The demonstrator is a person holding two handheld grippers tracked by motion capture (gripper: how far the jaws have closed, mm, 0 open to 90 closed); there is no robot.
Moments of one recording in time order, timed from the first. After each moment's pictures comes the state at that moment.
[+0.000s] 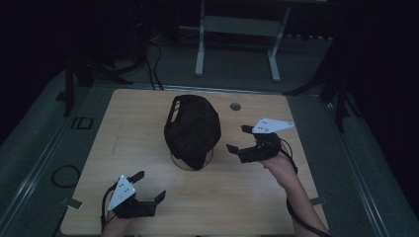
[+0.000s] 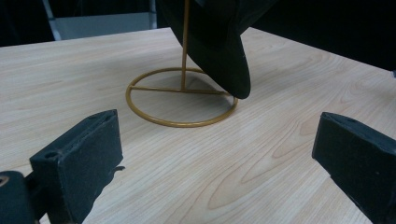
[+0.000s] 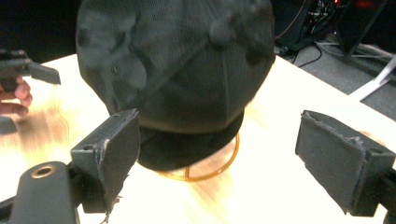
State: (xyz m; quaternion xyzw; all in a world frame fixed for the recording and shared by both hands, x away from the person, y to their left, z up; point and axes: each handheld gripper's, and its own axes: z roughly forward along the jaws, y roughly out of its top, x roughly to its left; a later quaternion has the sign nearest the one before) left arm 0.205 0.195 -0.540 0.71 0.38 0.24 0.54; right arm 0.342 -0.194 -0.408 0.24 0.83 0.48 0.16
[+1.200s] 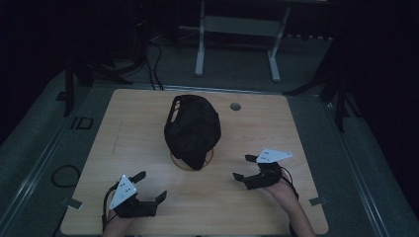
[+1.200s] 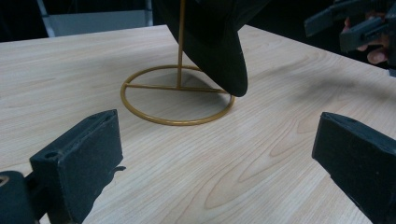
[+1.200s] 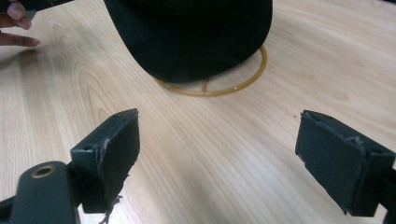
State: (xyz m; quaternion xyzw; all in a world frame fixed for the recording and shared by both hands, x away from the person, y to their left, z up) left arm 0.207 0.193 -0.542 0.72 0.37 0.23 0.54; right arm 0.320 -0.228 -0.510 0.26 0.84 0.47 0.11
